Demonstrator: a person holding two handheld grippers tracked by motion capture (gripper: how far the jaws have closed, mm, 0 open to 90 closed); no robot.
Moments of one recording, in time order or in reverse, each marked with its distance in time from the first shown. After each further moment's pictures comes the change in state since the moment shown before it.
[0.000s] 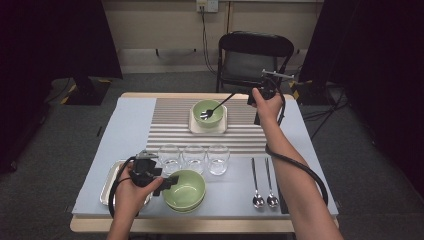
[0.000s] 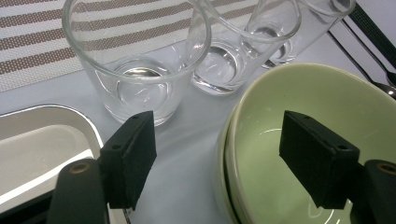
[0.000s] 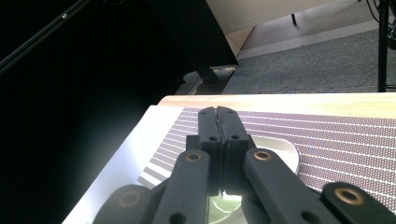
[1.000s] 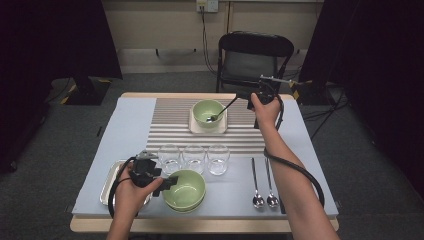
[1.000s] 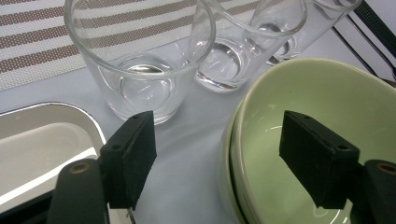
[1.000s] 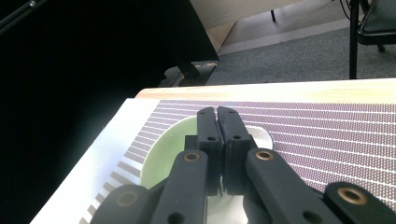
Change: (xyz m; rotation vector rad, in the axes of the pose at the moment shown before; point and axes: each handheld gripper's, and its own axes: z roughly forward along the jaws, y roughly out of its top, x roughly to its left) left arm 0.002 -0.001 0.001 0.007 0.002 0.014; right arm -0.011 -0.015 0.007 0.014 -0.079 -0.020
